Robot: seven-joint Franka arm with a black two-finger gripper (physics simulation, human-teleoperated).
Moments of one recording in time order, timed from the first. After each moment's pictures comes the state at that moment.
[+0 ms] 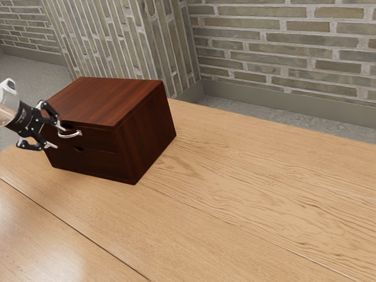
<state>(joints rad) 0.43 0.03 0.30 -1.83 -0.47 2.25 -0.70</state>
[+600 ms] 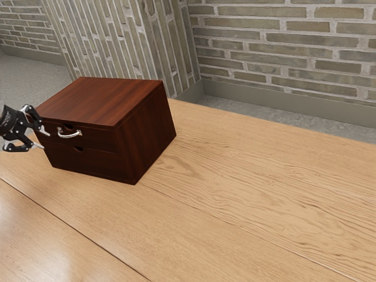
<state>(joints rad) 0.50 0.02 0.29 -1.84 -0.47 2.25 -0.69</state>
